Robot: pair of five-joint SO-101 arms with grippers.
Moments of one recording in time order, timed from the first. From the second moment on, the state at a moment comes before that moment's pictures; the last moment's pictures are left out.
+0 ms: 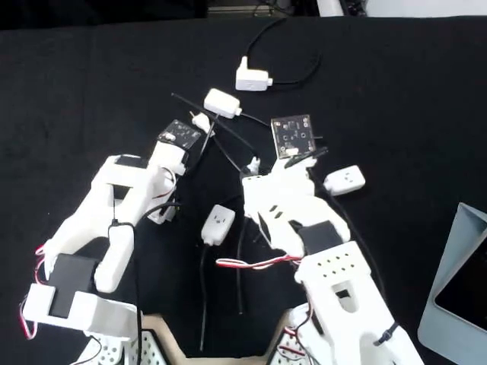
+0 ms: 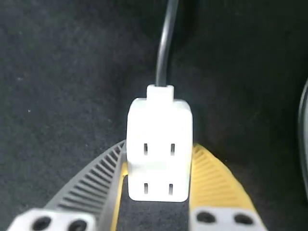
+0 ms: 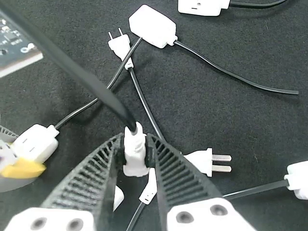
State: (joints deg) left arm 5.6 -0.4 38.5 50.5 -23.2; right arm -19.6 -50.4 66.7 32.9 -8.4
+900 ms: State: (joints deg) left arm -22.6 -34.1 47.6 61.6 -10.2; right arm -35.6 -47.9 58.8 37.2 0.8
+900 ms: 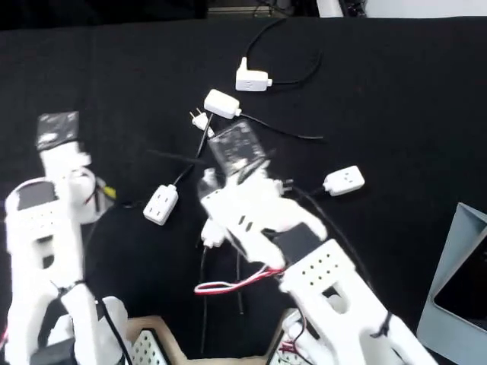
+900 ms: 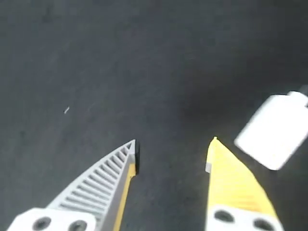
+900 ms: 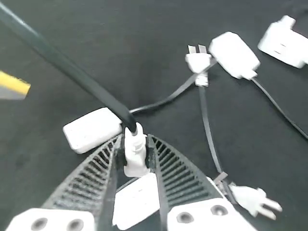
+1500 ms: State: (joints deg) left arm -41.1 -39.7 66.5 44.1 -6.3; right arm -42.9 -27.5 39.8 37.2 3.5
